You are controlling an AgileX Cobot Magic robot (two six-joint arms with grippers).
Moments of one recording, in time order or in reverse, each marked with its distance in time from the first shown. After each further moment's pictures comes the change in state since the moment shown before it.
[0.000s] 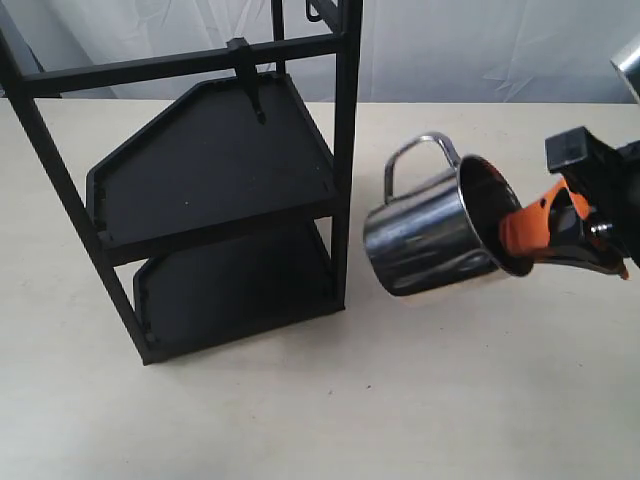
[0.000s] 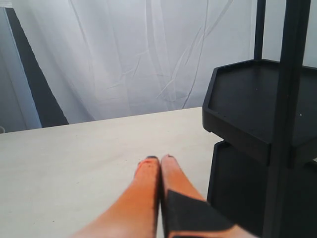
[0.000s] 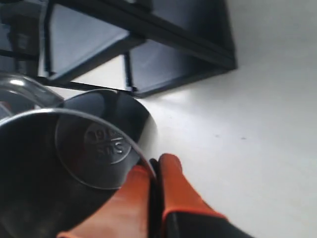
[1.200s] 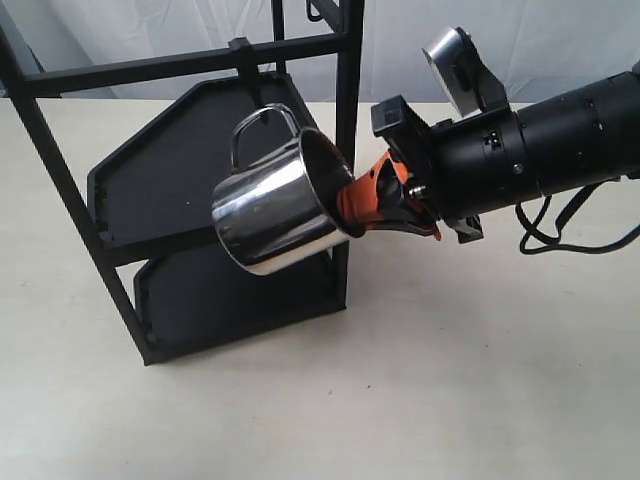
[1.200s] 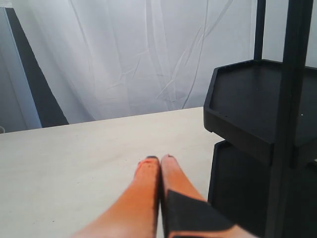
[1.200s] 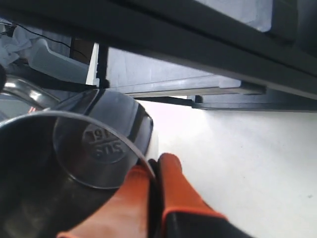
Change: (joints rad) left arm 0.000 0.000 0.000 0.000 0.000 0.000; right arm 0.306 0.397 -0.139 0.294 -0.144 -0.218
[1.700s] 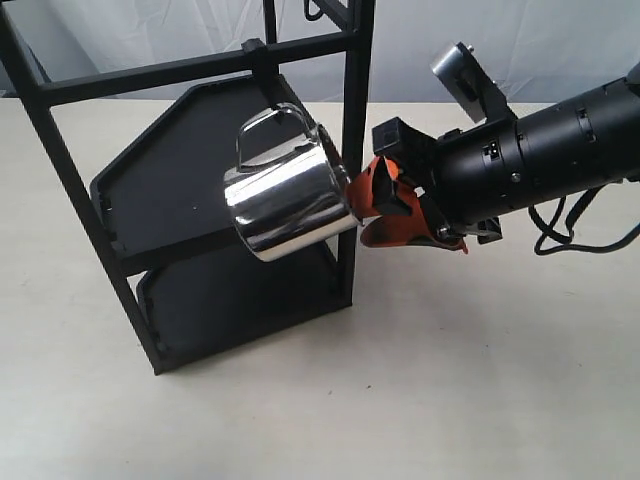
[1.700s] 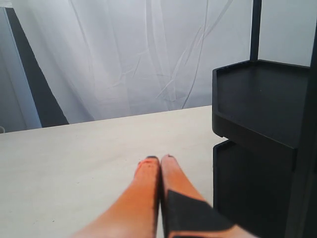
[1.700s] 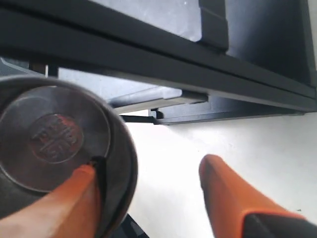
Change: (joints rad) left arm 0.000 0.000 0.000 0.000 0.000 0.000; right arm 0.000 0.006 -0.002 -0.078 -0.072 0.038
